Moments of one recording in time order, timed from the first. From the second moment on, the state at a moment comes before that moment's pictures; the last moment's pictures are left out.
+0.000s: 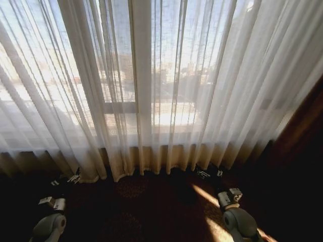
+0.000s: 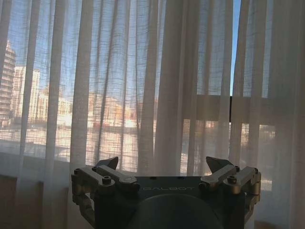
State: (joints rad) left arm 1.32 -1.13 -0.84 -1.58 -0.55 -0.20 0.00; right arm -1.38 1.30 0.67 1.94 0.34 -0.06 -0.11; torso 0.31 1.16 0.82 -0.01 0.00
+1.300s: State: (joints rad) left arm 1.32 -1.13 -0.84 -1.58 -0.55 -0.20 0.00; right arm -1.36 1.30 0.67 1.92 0.33 -0.06 -0.15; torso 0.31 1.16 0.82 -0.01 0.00
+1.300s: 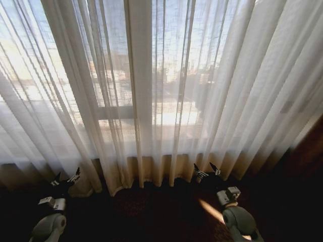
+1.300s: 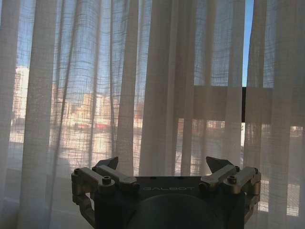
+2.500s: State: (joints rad) left arm 1.32 -1.13 -0.84 -1.58 -0.55 -0.20 0.00; right arm -1.30 1.28 0.63 1.86 0.33 0.01 -0.16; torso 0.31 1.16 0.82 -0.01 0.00
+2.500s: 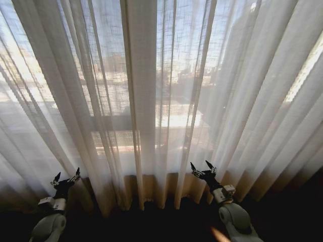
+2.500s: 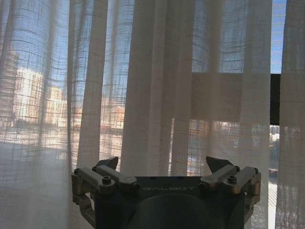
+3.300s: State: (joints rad) left arm 1.32 -1.13 -0.84 -1.58 -0.55 -0.20 0.00; right arm -0.98 1.24 0.45 1.53 0.33 0.05 -0.07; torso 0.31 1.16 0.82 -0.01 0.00
